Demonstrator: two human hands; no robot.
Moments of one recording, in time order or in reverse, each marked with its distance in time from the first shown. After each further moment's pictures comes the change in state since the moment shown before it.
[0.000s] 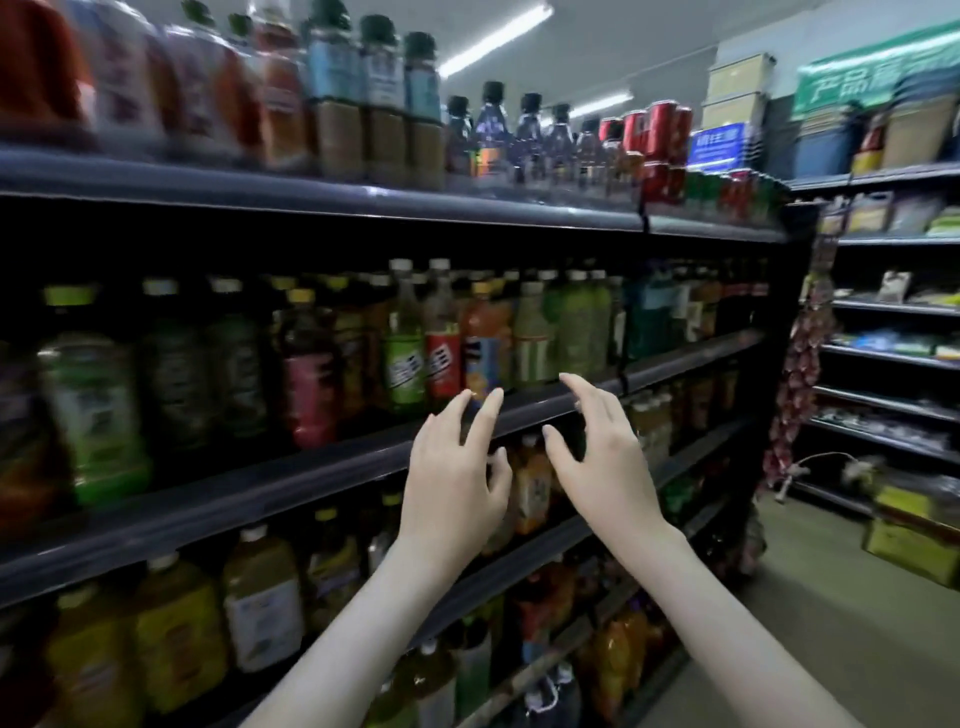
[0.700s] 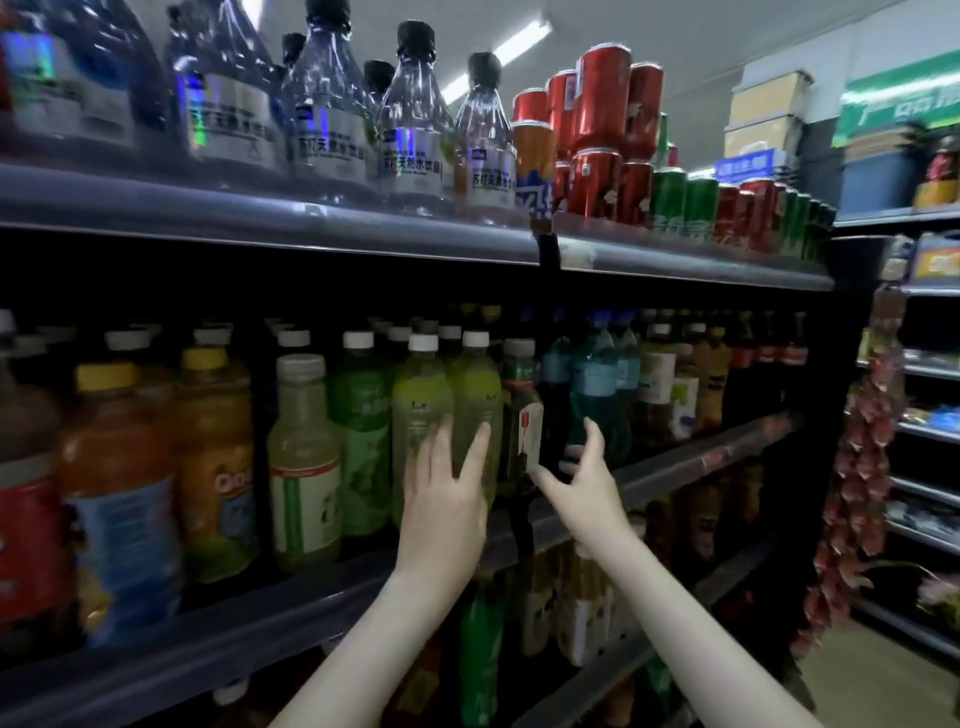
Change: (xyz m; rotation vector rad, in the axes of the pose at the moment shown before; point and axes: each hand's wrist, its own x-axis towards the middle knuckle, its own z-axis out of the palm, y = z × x) left_hand 0.224 -0.008 0.428 0.282 0.018 -0.073; right_hand 0.296 0.412 0.068 0.394 -0.251 0.363
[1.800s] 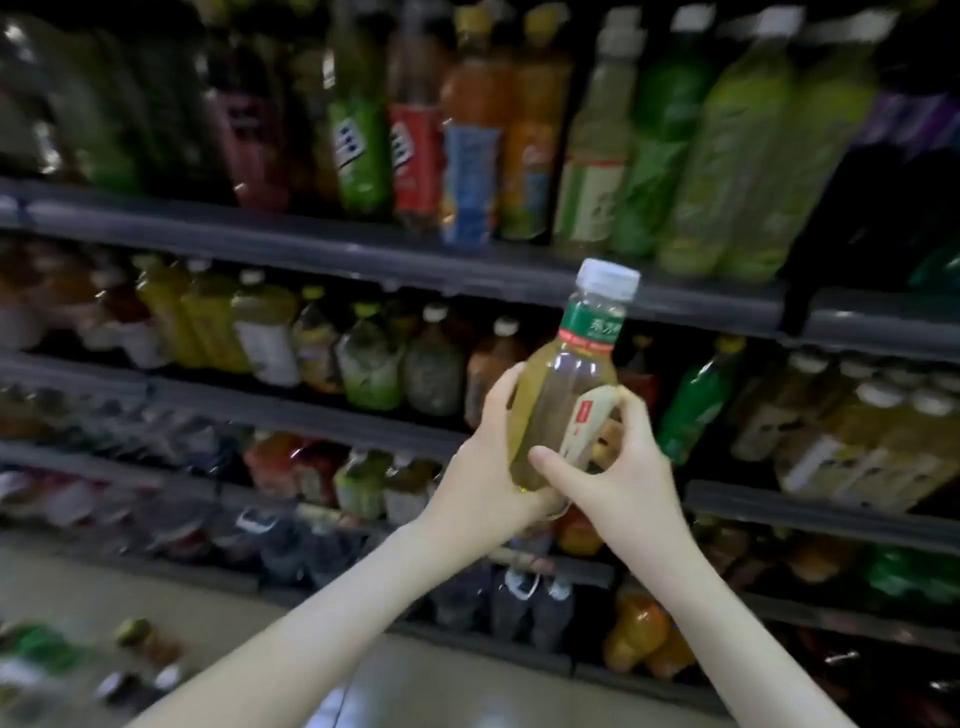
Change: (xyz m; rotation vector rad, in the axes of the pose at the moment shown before) left_hand -0.223 0.080 -0.167 -0.465 -0.260 -0.904; right_hand -0.237 0.004 0.036 0.328 -0.789 -0.038
